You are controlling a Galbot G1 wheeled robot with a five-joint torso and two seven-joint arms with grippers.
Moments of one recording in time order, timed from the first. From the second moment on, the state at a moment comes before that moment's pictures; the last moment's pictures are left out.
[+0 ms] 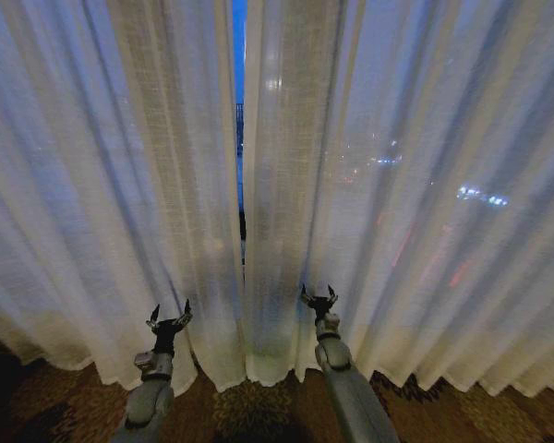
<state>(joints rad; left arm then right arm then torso) 1.26 -1.30 -0.54 -1.68 -0.37 -0.24 -0.12 -0.84 1.49 0.39 1.29 0.09 0.13 0.20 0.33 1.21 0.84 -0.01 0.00</state>
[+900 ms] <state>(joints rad) 1.26 -1.30 -0.54 -1.68 -0.37 -0.24 -0.12 -0.71 1.51 0.35 1.13 0.08 0.20 0.20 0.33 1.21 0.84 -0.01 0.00</state>
